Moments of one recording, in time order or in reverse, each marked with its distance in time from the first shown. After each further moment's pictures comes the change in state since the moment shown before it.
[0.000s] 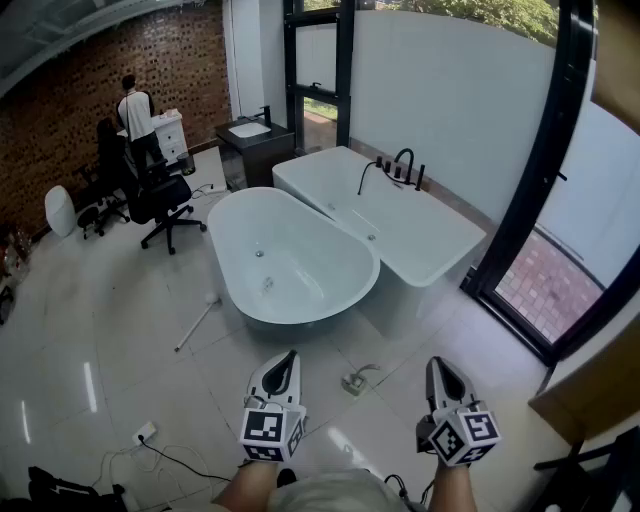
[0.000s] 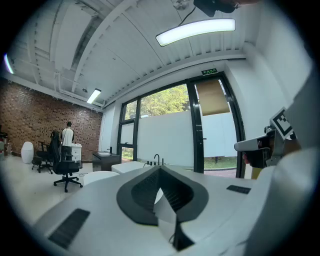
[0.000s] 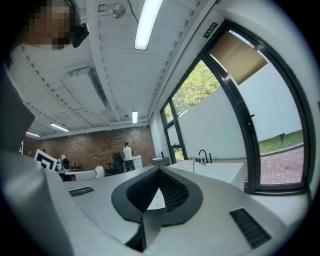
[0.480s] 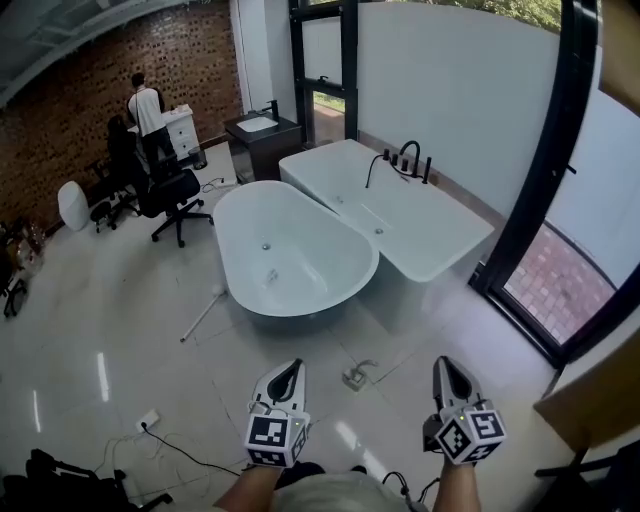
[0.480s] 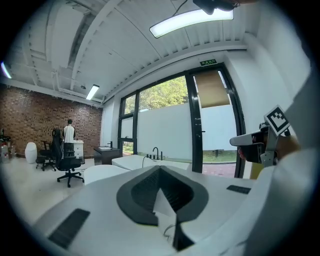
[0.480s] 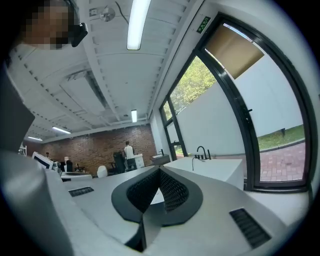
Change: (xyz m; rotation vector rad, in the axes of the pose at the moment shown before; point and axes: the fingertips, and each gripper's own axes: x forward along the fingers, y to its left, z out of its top) left arm 0.021 -0.098 -0.037 0.011 0.077 0.022; right arm -0.029 -0.104 -0.008 0.031 0.026 0.029
